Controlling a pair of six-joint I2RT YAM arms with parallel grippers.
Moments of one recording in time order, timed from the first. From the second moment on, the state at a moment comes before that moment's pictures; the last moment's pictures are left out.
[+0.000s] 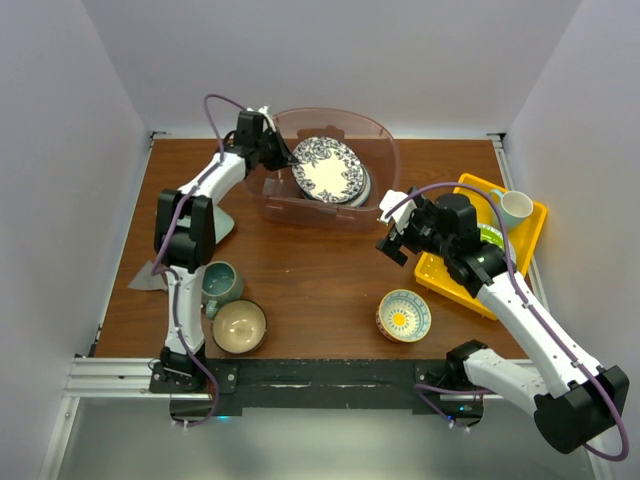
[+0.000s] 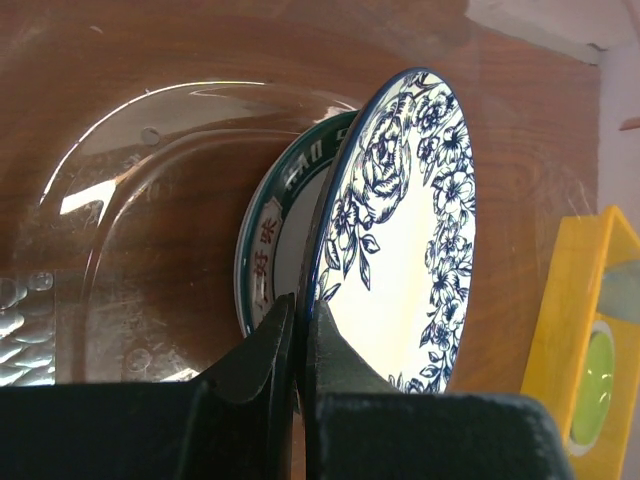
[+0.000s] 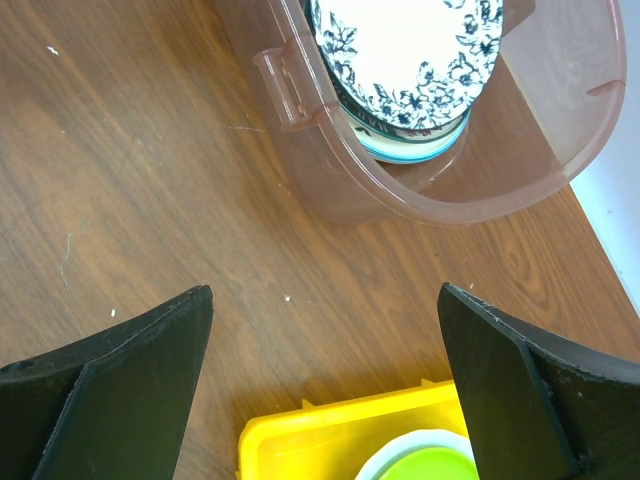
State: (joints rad) left arm -0.24 2.22 1.85 -0.25 0.34 -0.59; right arm 0.43 0.98 0.89 -0.40 -0.25 -0.60
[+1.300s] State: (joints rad) left arm -0.26 2.07 1.93 -0.33 0.26 -0.38; right arm 0.43 0.98 0.88 -0.40 -0.25 -0.61
